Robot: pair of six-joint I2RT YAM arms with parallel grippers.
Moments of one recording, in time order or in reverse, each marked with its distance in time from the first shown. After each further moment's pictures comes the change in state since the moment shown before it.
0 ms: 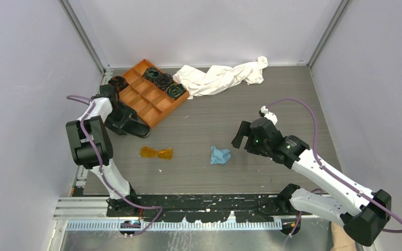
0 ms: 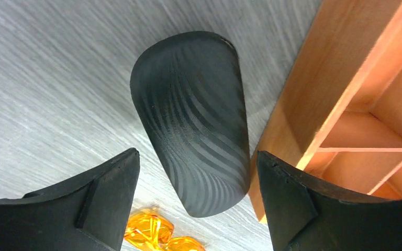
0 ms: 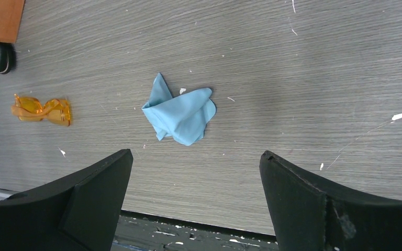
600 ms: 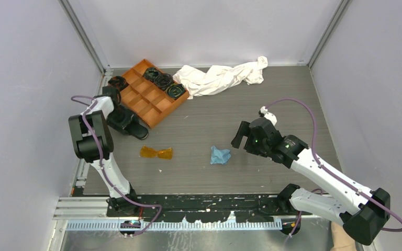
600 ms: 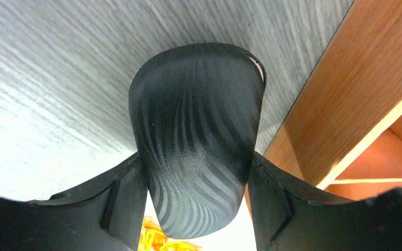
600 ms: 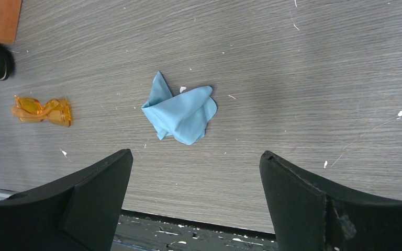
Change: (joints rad) left arm 0.000 0.096 0.035 0.016 0.054 -0.017; right arm 0.000 0.013 -0.002 0.001 -0.007 0.022
